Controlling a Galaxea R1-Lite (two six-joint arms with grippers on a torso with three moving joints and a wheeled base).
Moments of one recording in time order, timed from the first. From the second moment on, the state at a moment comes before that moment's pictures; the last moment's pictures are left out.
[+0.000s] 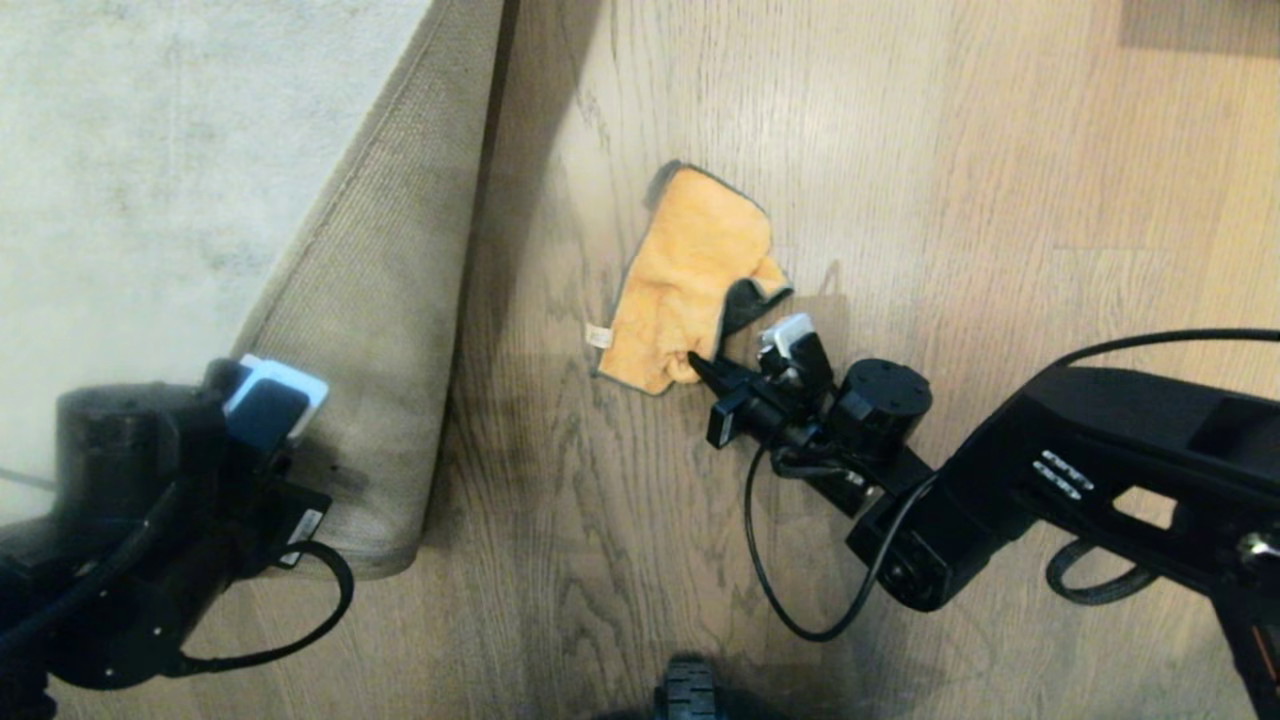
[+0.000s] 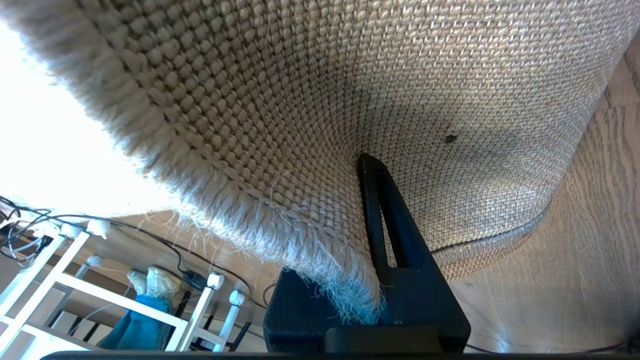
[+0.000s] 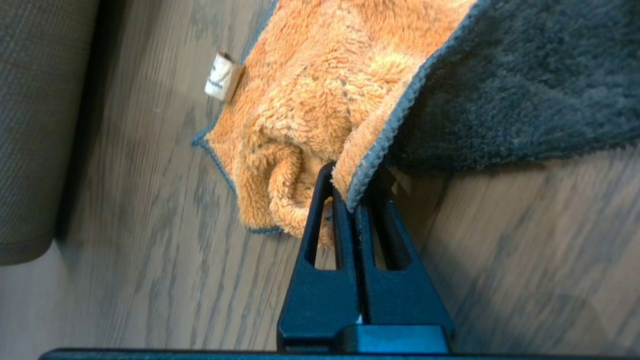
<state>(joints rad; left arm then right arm) -0.28 1.45 -0.46 -0.49 0.63 0.38 0.57 2.29 -1.01 -1.52 0.16 -0.10</state>
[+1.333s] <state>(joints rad) -0.28 1.44 -0.46 -0.49 0.63 0.38 0.54 2.12 -0.95 -1.52 0.15 -0.10</state>
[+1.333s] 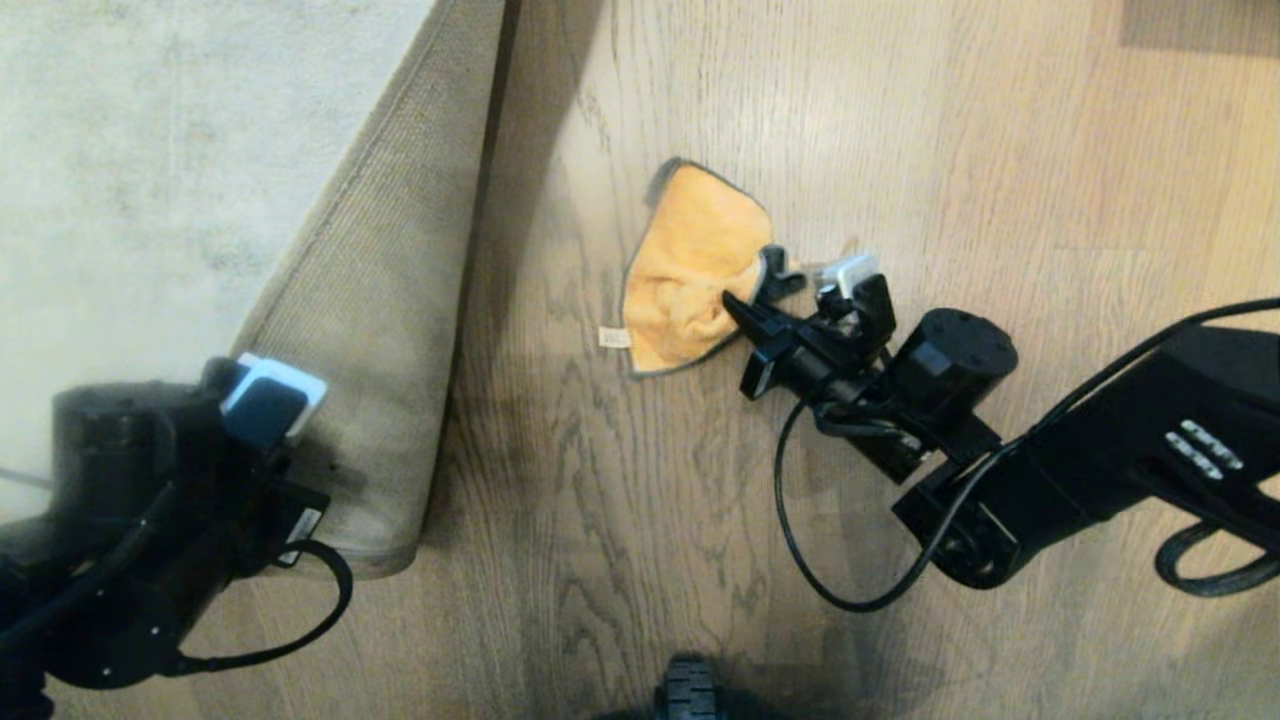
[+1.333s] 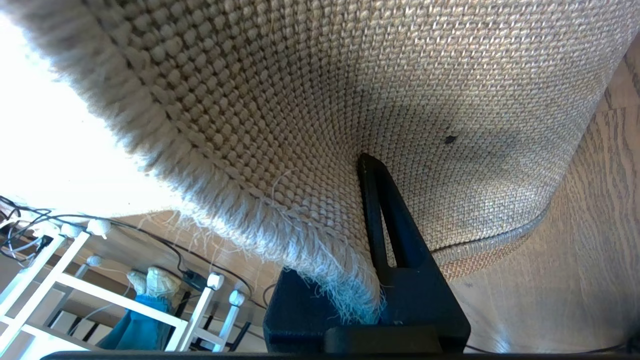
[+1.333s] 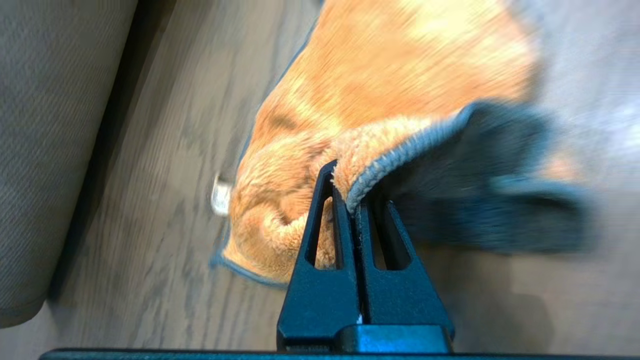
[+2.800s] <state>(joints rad) -0.29 1.42 -0.47 -0.49 0.64 0.39 0.15 1.51 -0.32 -1.52 0.15 -0.08</state>
